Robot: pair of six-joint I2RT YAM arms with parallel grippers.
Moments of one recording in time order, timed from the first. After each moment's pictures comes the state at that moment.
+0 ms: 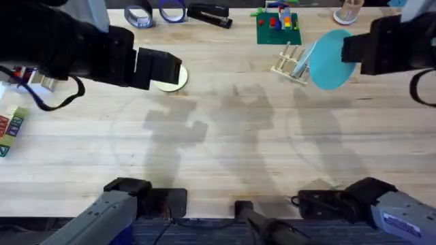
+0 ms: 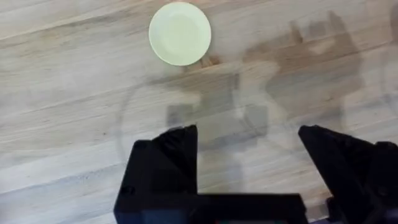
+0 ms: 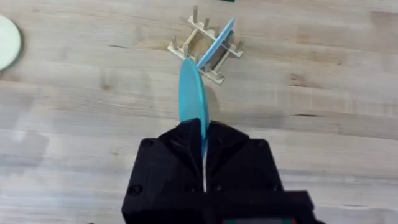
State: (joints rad) left arm -0.11 1.06 1.38 -1.35 0.11 0.07; right arm 0.42 1.06 1.33 -1.17 0.29 0.23
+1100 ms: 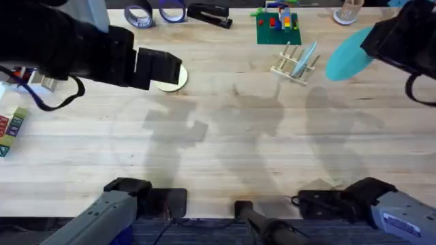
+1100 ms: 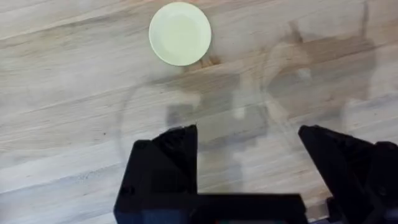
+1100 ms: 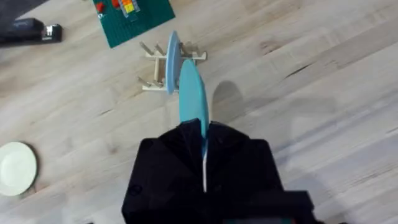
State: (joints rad) left arm -0.11 1.06 1.38 -1.35 0.11 0.07; right arm 0.42 1.06 1.33 -1.22 0.48 0.78
